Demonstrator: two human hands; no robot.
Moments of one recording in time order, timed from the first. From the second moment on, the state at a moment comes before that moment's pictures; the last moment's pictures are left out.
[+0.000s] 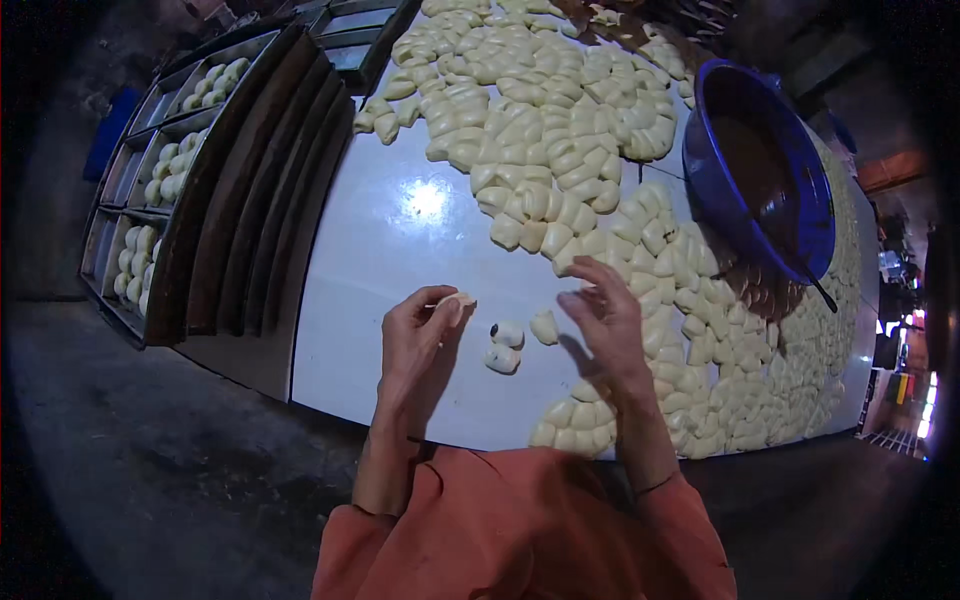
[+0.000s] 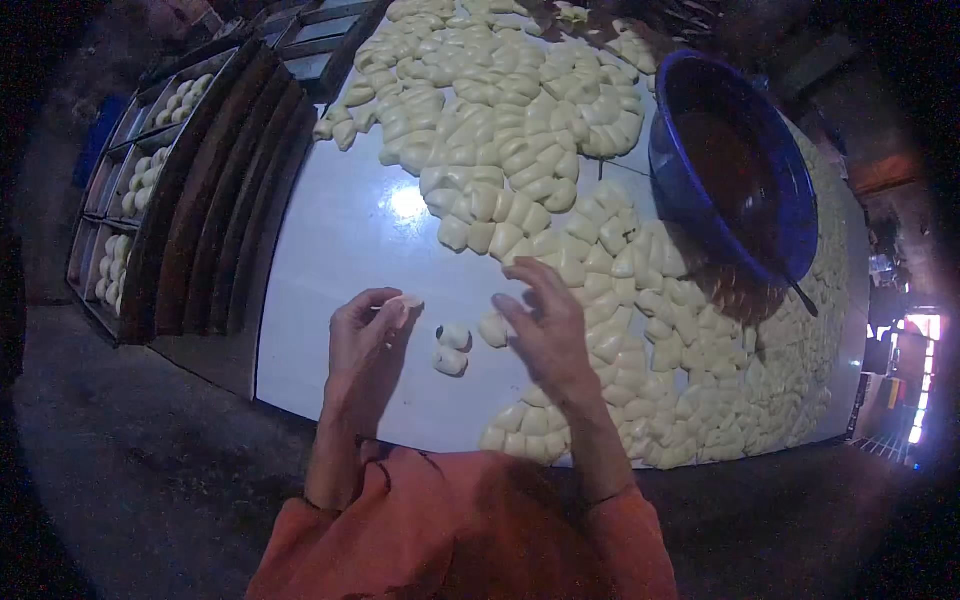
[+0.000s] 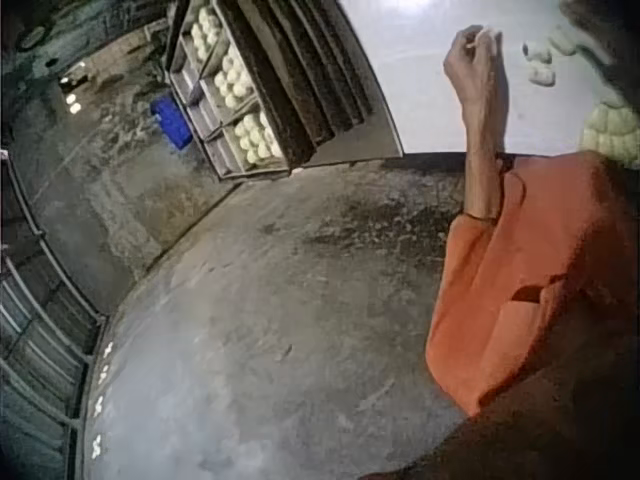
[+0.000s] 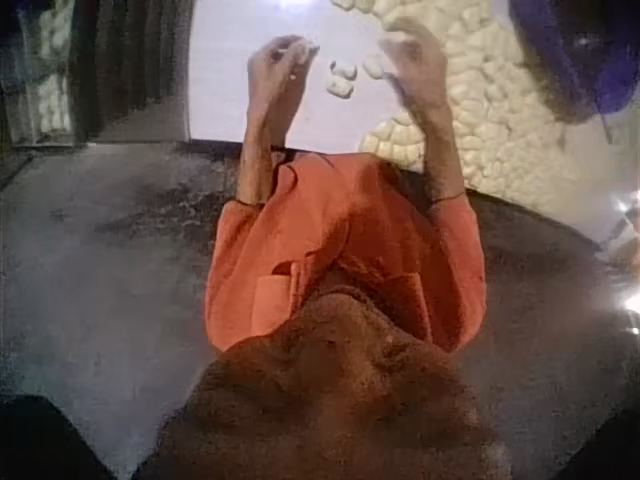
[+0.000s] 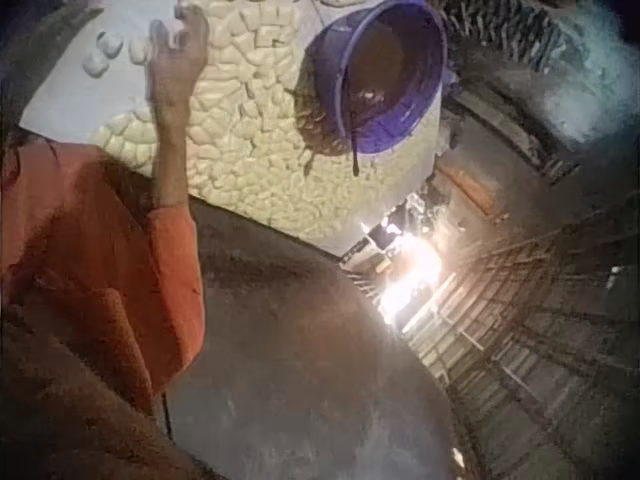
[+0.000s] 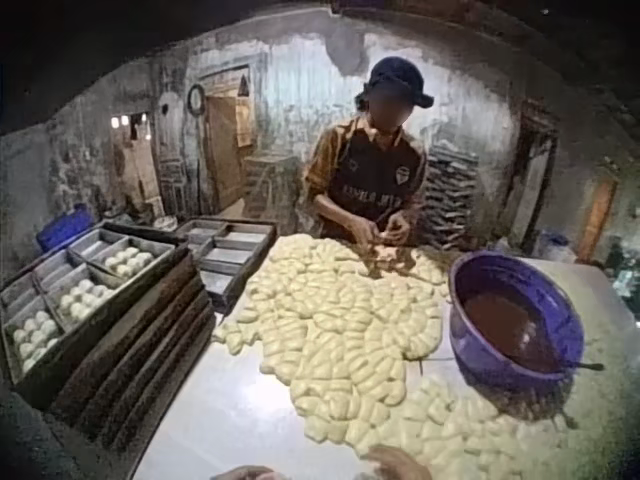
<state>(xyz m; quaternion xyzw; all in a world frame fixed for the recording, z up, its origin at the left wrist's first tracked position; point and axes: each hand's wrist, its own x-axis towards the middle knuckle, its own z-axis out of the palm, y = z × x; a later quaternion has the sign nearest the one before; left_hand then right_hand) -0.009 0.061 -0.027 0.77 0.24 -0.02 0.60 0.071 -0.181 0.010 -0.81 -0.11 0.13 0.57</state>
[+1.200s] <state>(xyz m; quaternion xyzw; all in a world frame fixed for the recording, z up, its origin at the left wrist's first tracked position) 0.056 -0.059 0.006 0.68 -0.09 -0.05 0.73 0.147 -0.249 0.051 -0.42 0.00 0.10 0.90</state>
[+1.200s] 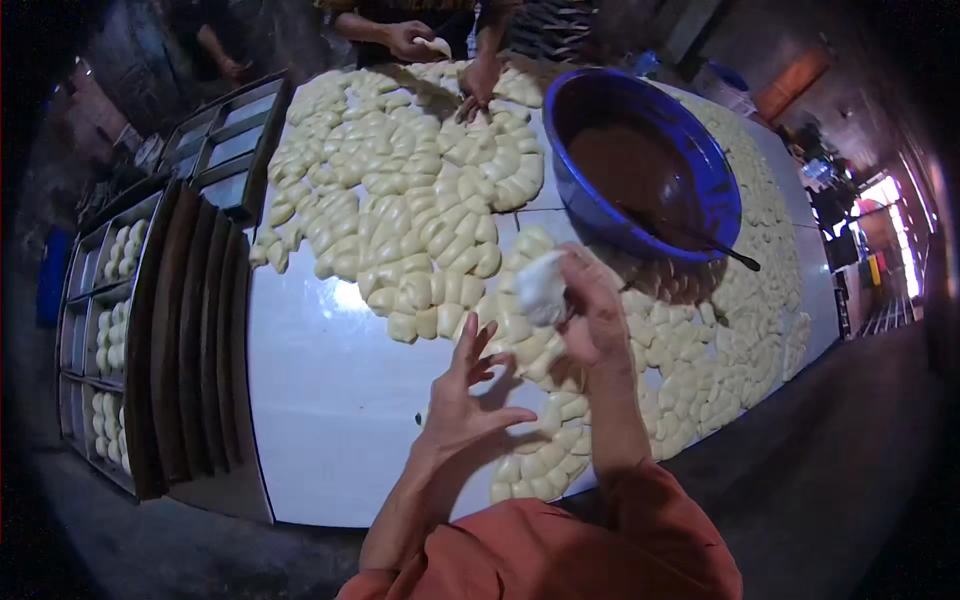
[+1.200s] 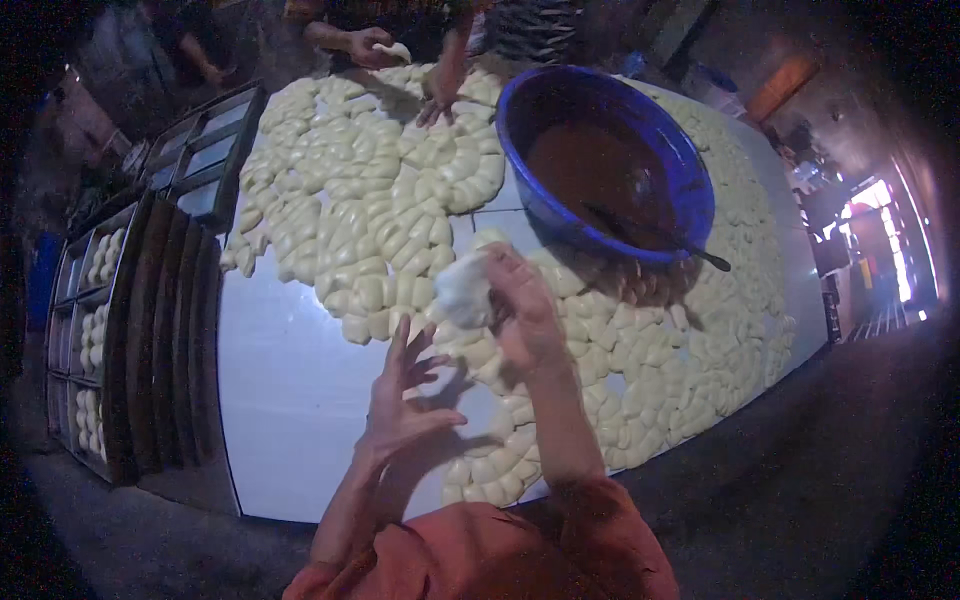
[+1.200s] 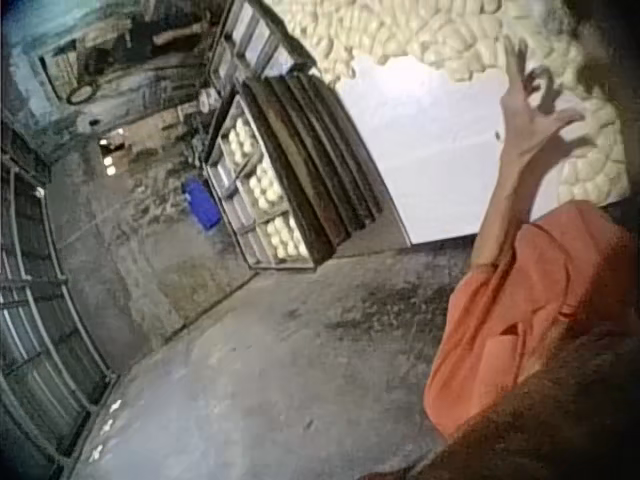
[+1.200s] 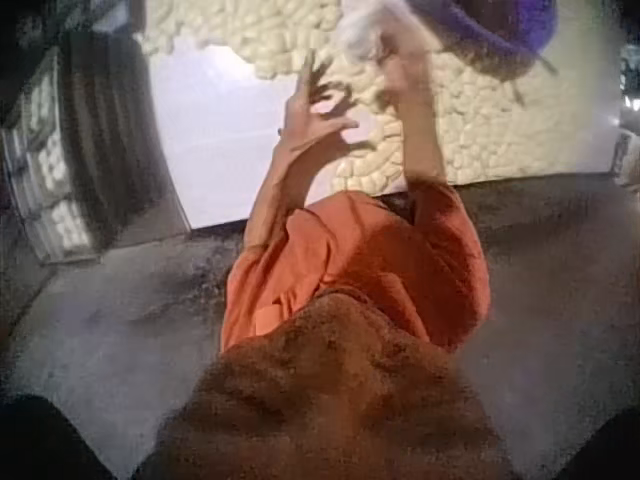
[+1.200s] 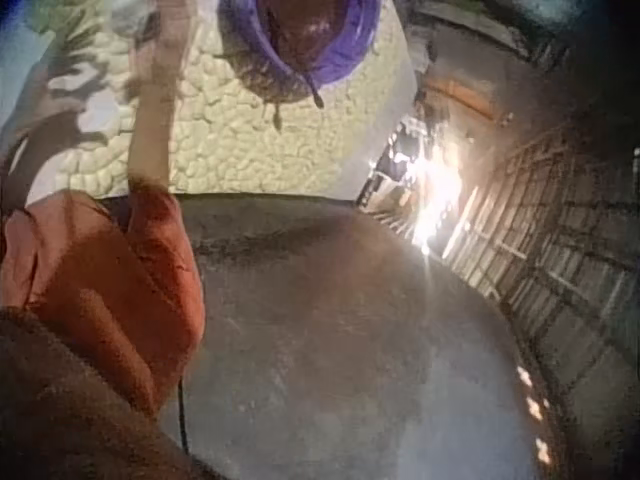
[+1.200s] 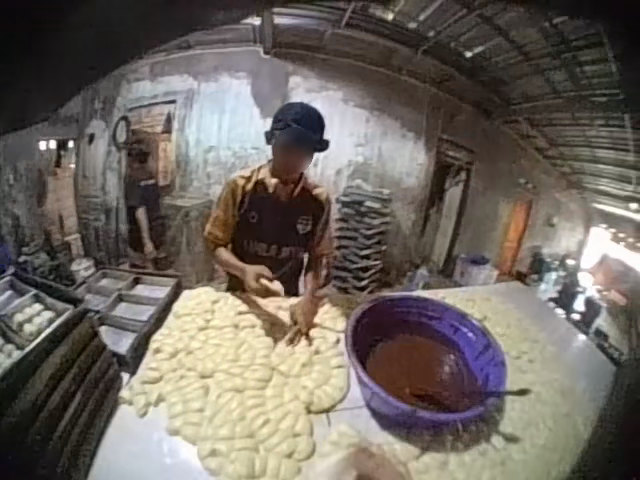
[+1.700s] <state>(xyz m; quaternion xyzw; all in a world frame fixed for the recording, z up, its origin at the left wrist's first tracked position) 0.039 -0.001 0.021 0.74 0.08 -0.20 0.63 0.352 -0.430 0.002 -0.92 -0.11 0.30 0.23</state>
